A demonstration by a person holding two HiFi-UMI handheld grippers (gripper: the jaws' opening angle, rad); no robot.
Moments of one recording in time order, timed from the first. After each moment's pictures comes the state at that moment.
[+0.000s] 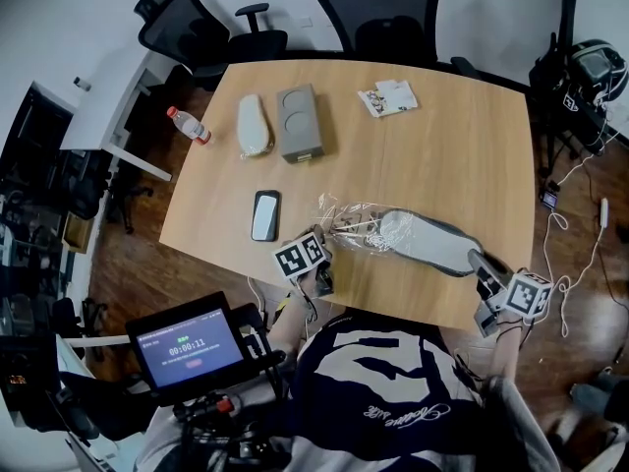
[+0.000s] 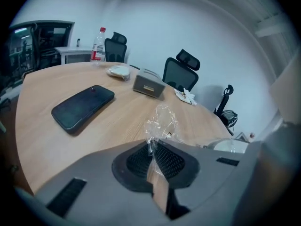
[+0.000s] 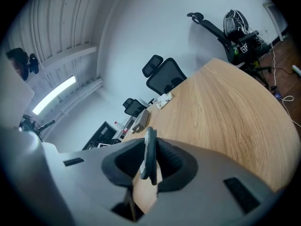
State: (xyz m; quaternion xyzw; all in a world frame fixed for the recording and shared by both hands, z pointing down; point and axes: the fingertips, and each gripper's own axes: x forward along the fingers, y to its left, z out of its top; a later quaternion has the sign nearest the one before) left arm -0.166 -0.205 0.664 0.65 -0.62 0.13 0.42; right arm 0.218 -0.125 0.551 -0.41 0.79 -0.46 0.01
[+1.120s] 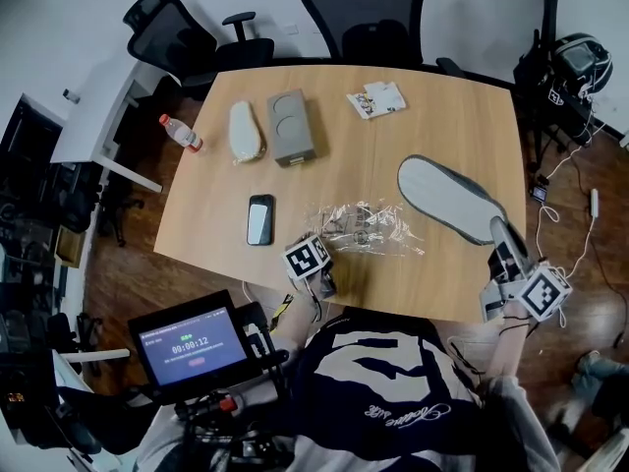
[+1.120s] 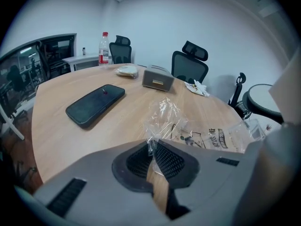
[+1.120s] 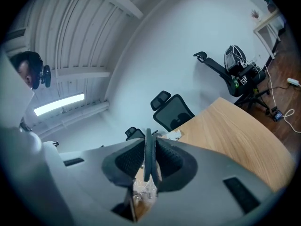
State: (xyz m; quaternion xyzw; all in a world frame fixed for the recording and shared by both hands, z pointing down) left arm -0.176 -0.191 0.684 0.60 -0.67 0.19 0.40; right arm 0.234 -0.145 0.421 -0.49 0.79 -0.34 0.17
